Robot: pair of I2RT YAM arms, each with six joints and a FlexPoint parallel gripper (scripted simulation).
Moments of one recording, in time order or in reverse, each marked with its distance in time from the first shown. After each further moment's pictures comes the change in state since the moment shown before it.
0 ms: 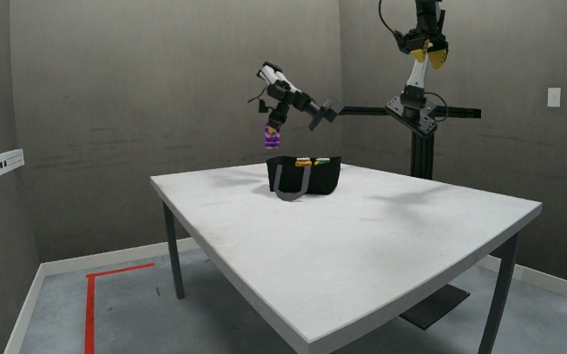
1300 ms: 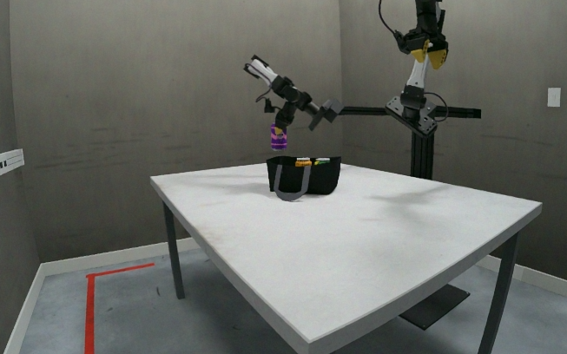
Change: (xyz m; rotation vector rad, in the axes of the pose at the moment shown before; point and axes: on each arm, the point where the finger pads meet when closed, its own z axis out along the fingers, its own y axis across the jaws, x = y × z) left arm 0.000 0.000 0.000 0.000 0.000 0.000; right arm 0.036 0.071 -0.016 0.002 0.003 -0.016
